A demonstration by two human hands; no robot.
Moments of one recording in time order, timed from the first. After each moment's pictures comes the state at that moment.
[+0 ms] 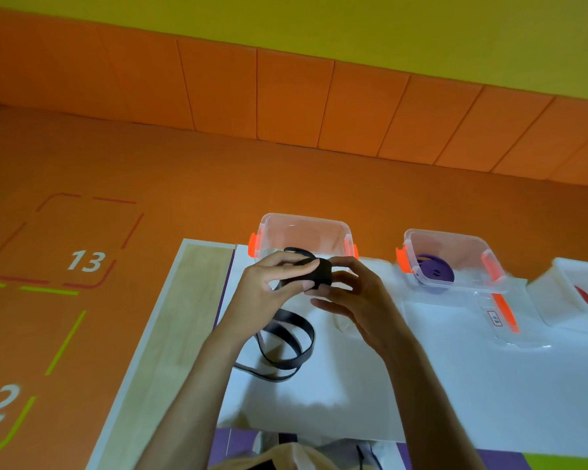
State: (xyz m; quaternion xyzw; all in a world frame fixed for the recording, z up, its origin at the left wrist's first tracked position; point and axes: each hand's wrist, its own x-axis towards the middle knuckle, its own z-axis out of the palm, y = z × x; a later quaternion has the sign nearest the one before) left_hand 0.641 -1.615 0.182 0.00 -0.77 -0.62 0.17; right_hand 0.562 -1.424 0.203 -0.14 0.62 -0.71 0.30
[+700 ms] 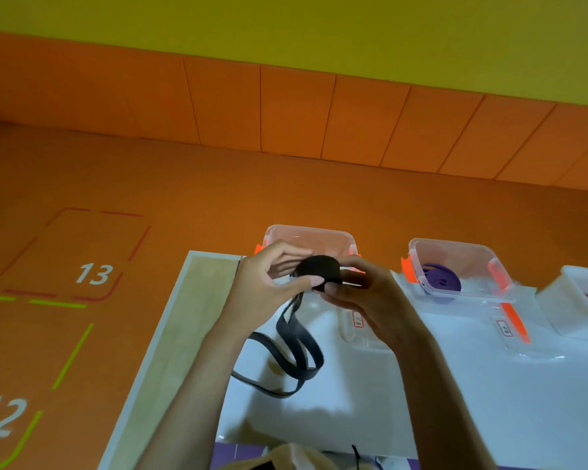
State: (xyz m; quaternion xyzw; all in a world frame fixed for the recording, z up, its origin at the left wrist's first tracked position) left_hand 0.634 -1.626 0.212 0.00 -0.73 -0.65 0.20; right_hand 0.548 -1.430 0.225 -0.21 0.61 -0.70 0.29
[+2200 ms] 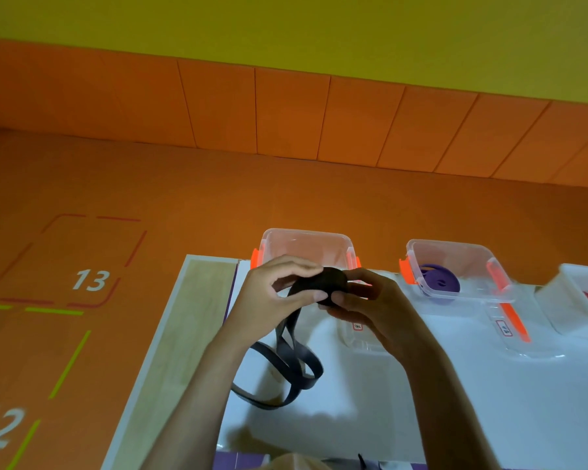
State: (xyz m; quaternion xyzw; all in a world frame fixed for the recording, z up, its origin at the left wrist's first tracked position) left_hand 0.630 -1.618 0.209 -0.01 -0.75 -0.64 0.16; right_hand 0.549 -1.414 0.228 -0.11 0.61 -0.71 0.34
